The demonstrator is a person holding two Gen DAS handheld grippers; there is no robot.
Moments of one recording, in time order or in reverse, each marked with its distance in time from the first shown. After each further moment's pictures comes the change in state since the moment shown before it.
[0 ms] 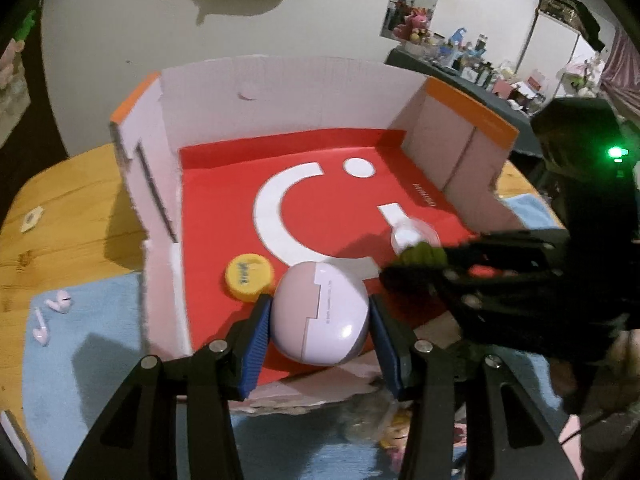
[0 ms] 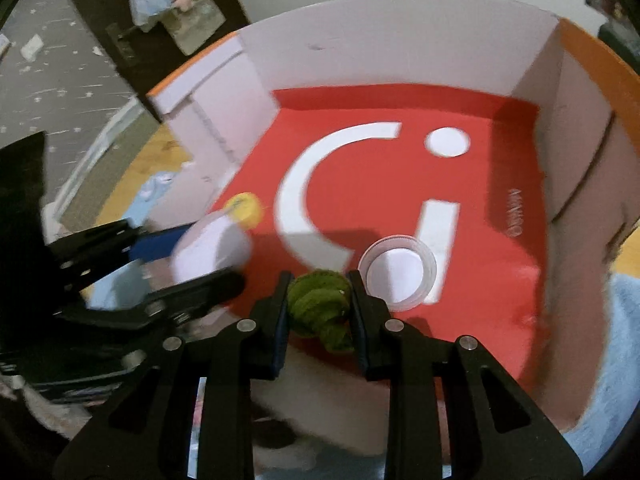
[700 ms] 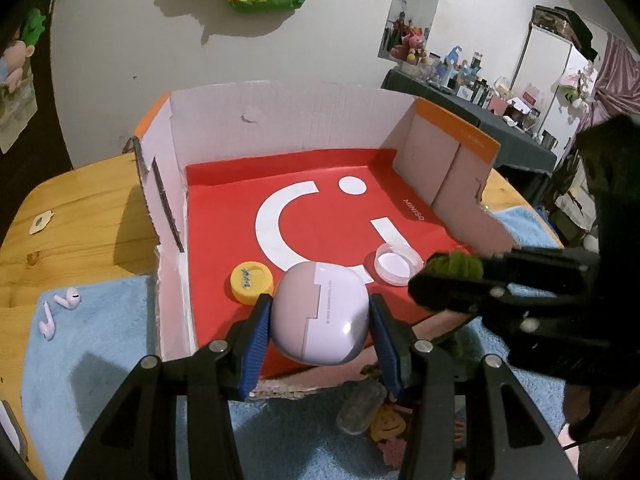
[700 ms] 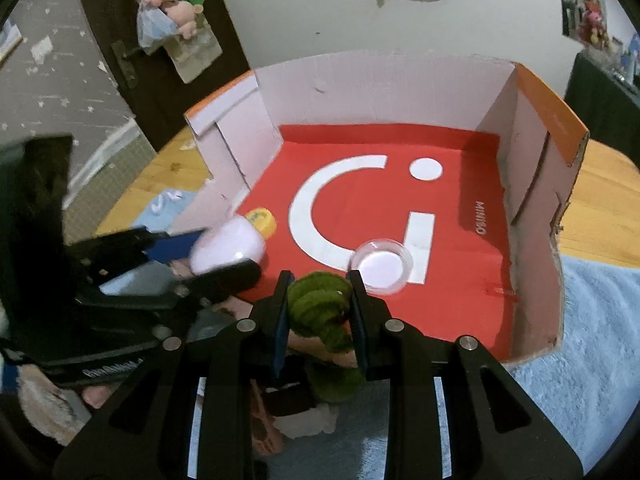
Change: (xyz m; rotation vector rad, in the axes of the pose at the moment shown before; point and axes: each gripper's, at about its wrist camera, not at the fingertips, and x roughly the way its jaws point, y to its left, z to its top) left arm -0.021 -0.004 -0.010 0.002 -0.091 0.014; right arm -0.036 0.023 -0.017 -0.008 -0.141 -0.027
